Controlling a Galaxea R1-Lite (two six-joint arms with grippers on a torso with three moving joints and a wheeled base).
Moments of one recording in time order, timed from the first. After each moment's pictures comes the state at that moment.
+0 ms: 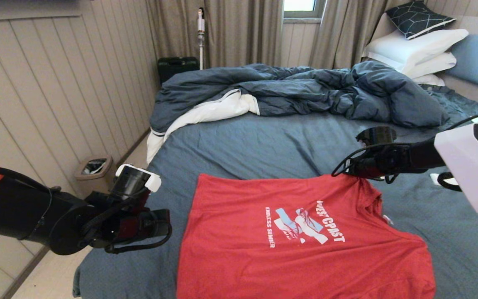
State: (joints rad) left arm -0.48 1.85 -0.79 -0.17 0.20 -0.50; right arm -0.08 2.39 -1.70 -0.03 -0.12 0.20
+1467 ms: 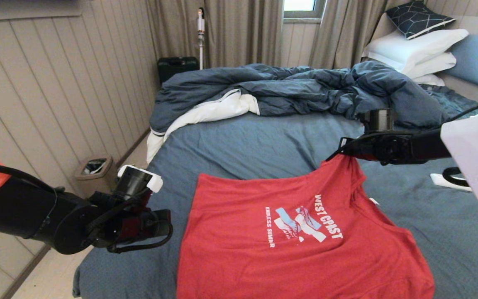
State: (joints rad) left arm -0.48 1.87 -0.80 -0.18 0.21 -0.50; right arm -0.03 2.31 -1.71 -0.17 -0.15 0.22
